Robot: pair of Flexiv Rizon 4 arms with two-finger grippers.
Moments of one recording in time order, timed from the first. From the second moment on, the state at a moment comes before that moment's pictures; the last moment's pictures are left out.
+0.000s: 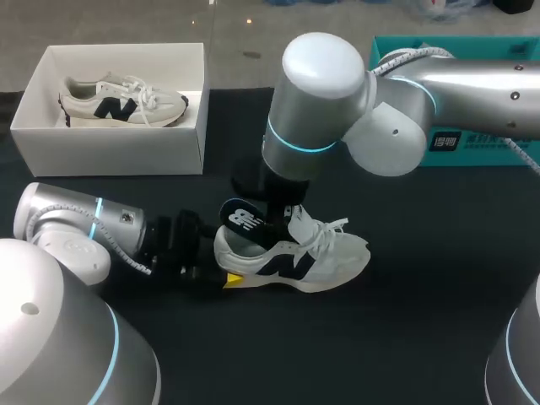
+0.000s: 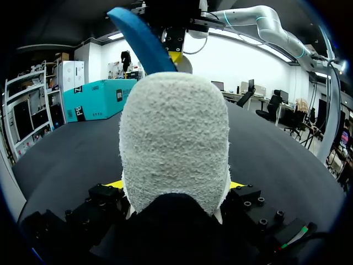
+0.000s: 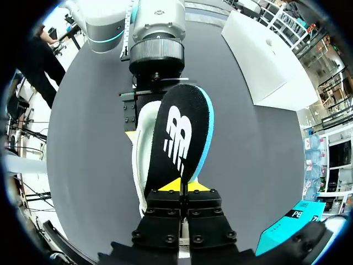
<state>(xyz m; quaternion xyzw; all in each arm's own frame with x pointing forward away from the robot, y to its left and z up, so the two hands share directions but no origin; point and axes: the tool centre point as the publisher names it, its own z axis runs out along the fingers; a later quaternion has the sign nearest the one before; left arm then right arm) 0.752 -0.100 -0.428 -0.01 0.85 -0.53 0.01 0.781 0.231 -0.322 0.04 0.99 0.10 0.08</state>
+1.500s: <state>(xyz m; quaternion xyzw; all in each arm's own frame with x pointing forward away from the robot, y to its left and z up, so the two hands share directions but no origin) 0.752 -0.100 -0.428 -0.01 0.85 -0.53 0.01 0.777 0.253 -0.342 -0.02 0.98 0.19 0.02</state>
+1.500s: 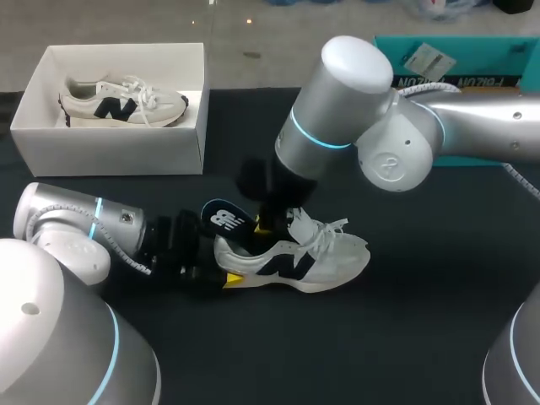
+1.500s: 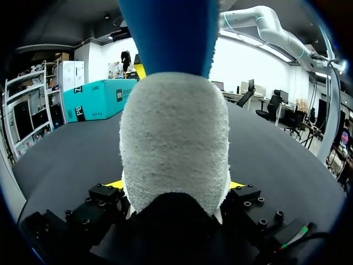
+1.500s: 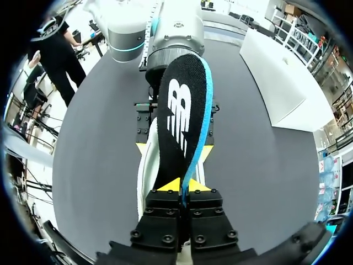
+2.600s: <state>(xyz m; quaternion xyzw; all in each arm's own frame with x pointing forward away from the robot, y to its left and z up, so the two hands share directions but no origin) 0.752 -0.100 -0.428 -0.01 0.85 -0.53 0.01 0.793 0.273 -0.245 -0.01 0.93 0.36 0.02</state>
